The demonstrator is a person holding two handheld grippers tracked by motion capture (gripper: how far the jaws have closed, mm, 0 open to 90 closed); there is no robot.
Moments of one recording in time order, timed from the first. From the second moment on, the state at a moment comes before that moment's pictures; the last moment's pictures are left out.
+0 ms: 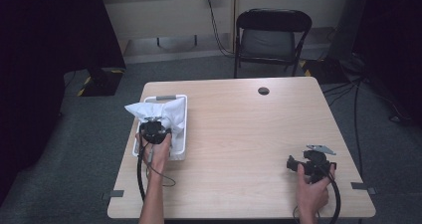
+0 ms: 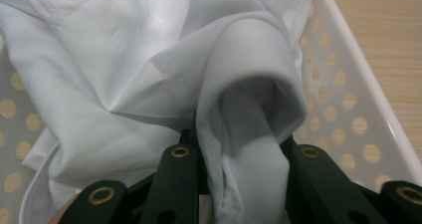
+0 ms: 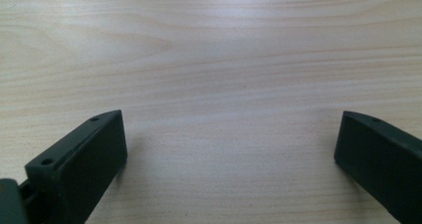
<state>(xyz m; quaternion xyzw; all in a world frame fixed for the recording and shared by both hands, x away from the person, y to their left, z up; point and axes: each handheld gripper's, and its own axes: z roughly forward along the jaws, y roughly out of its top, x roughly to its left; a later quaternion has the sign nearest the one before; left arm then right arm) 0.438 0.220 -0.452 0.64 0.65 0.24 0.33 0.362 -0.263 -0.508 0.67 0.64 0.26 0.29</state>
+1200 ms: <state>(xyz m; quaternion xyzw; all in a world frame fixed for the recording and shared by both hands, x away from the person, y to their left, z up) 0.406 0.219 -0.420 0.61 0.62 0.28 0.40 0.362 -0.263 -0.508 0.67 0.63 0.26 0.29</state>
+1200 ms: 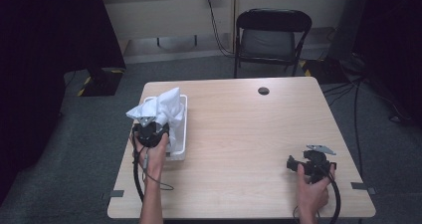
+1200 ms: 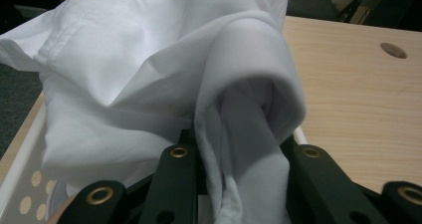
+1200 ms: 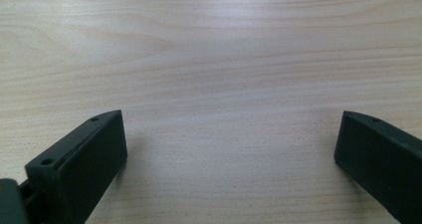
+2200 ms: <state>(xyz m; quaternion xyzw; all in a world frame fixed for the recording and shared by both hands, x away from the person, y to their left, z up) 0.375 0.209 -0.386 0.60 0.59 0.29 0.45 0.362 -0.263 -0.508 0.67 0.63 0.26 0.29</state>
